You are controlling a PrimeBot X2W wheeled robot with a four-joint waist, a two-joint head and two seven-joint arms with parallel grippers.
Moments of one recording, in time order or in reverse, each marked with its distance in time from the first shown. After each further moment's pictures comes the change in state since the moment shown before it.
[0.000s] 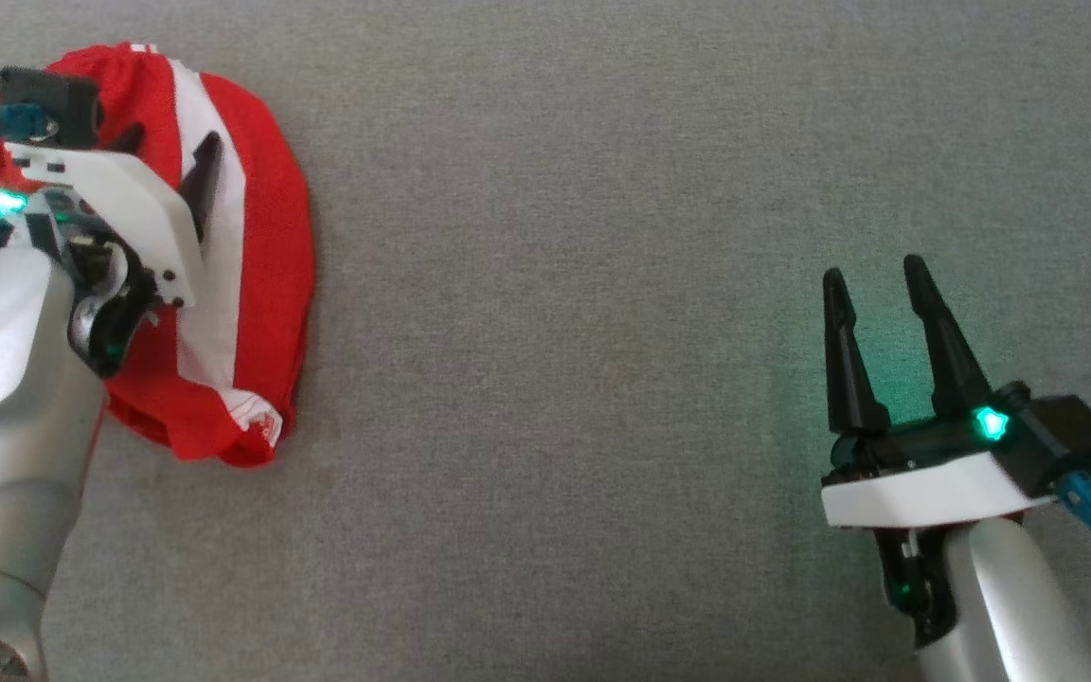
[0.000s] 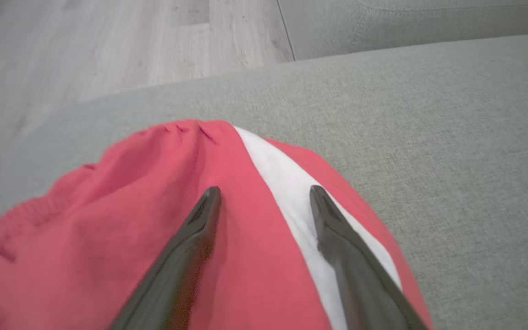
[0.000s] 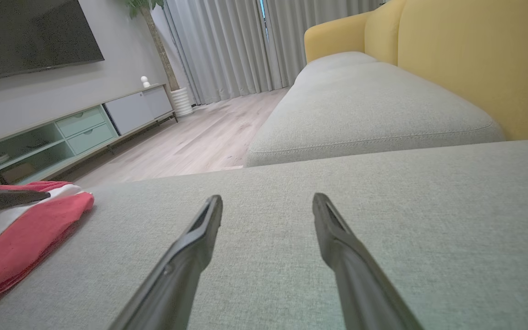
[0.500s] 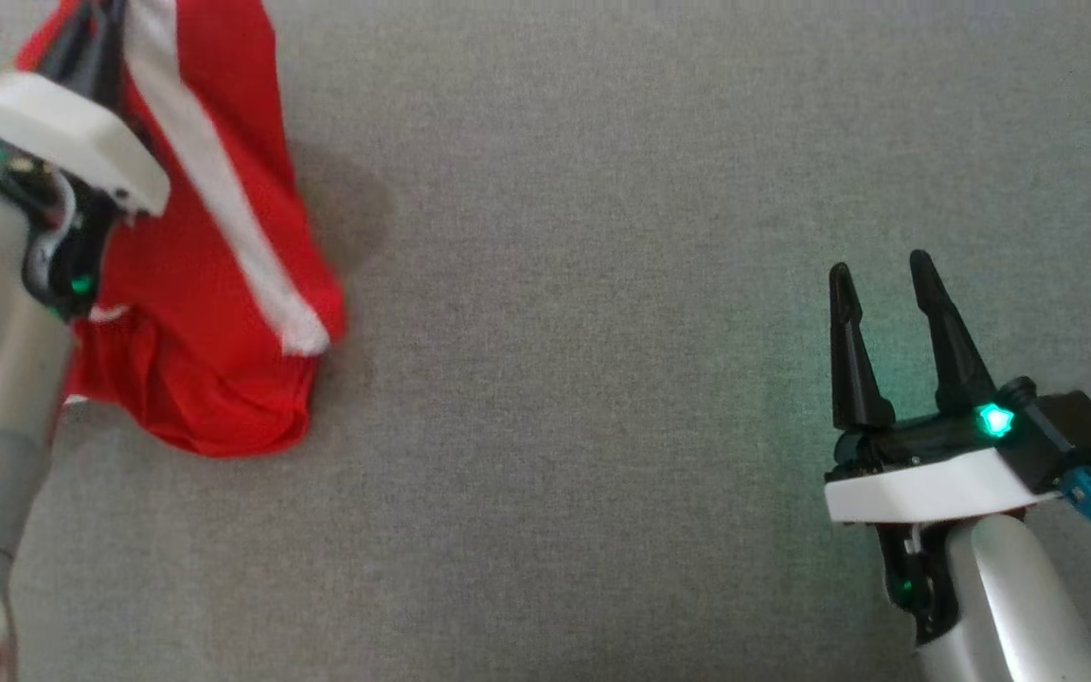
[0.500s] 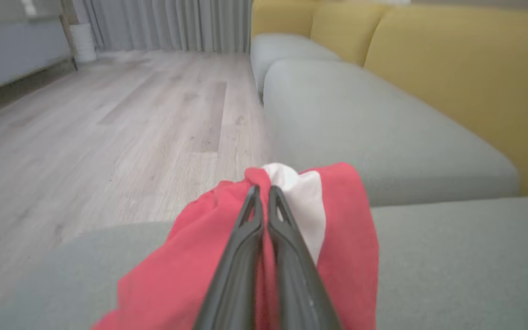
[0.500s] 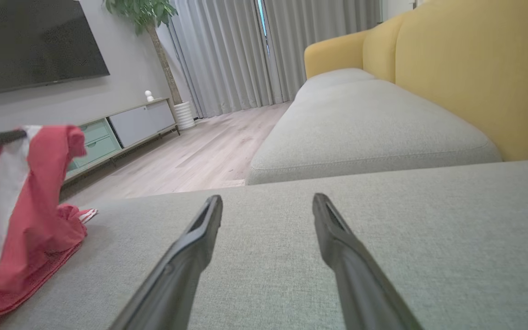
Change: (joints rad) left arm -0.073 0.028 -0.016 -0.045 -0.156 0.000 -0.293; right arm -0.011 0.000 -0.008 0.007 0.012 0.000 -0.001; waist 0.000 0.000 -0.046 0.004
